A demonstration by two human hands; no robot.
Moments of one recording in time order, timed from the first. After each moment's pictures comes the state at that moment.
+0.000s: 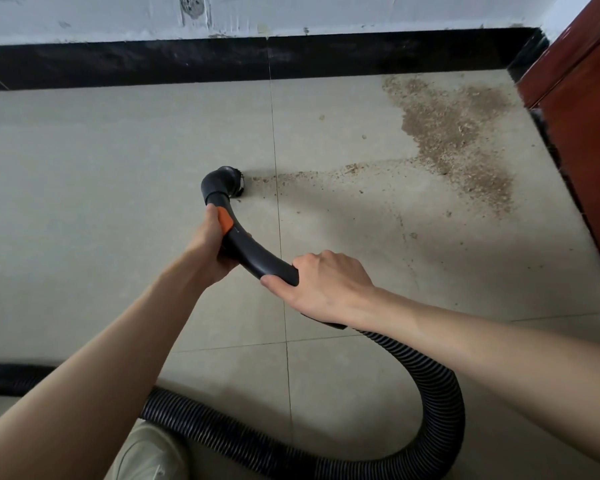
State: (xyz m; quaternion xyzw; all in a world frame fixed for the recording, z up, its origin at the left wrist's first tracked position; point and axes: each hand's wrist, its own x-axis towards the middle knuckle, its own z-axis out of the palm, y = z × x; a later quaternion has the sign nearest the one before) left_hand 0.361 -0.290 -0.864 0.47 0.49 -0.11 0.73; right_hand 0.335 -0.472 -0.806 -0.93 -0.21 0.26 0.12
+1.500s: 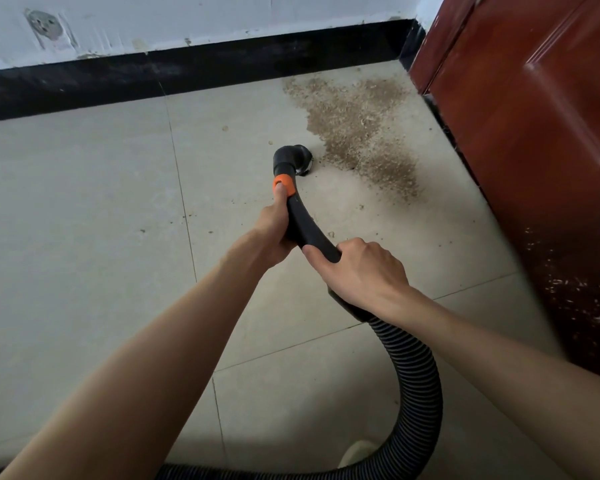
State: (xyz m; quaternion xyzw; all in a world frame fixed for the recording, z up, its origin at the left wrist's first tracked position) left_hand 0.436 -0.497 -0.844 0.52 0.32 -0.25 0.76; right_hand 0.364 -0.617 -0.808 -0.96 0.06 0.20 0.19
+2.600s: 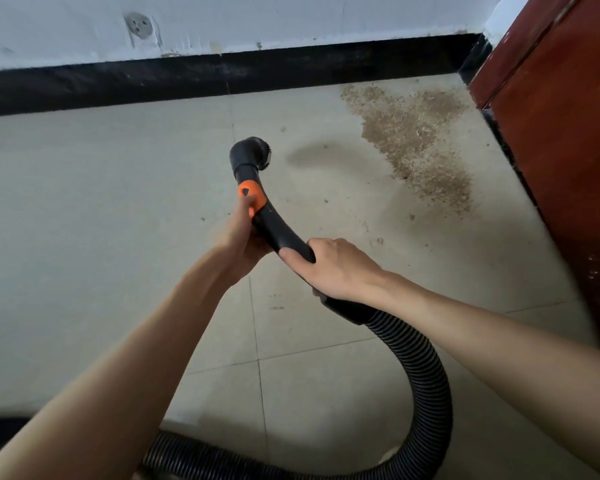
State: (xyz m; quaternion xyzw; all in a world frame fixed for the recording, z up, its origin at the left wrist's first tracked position) left_hand 0.403 -0.381 -0.839 0.49 0.34 -0.15 0.79; right_hand 0.378 -0.532 -0.806 -0.92 -0.12 0.30 0.24
